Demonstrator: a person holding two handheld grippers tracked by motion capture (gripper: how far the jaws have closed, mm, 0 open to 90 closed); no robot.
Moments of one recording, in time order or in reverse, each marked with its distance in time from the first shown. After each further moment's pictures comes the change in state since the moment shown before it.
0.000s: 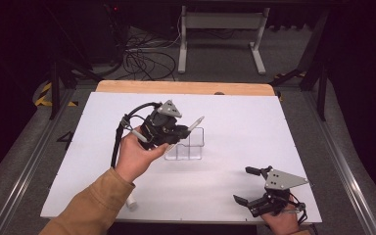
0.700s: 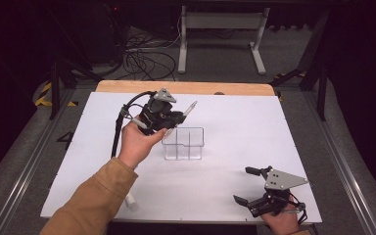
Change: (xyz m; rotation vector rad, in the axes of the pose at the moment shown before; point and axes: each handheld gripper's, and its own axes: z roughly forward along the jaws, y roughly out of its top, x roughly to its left) left arm 0.041 0.001 0.019 -0.050 0.060 -0.069; right arm 0.000 0.000 0.000 0.002 0.002 -0.002
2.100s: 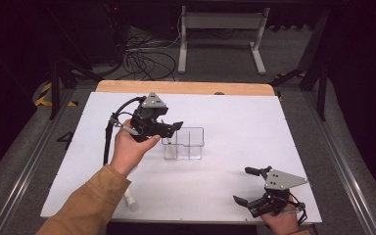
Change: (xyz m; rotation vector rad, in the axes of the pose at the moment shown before) left arm -0.004 -0.024 -0.023 -0.090 0.083 -0.003; right arm 0.000 0.000 0.001 0.000 0.006 0.003
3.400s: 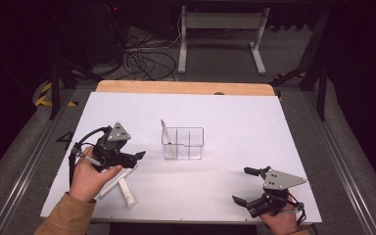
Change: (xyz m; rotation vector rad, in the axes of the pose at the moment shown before) left arm 0.016 -0.098 -0.046 0.197 0.103 0.021; right arm 0.001 0.000 0.002 0.008 0.001 -0.001
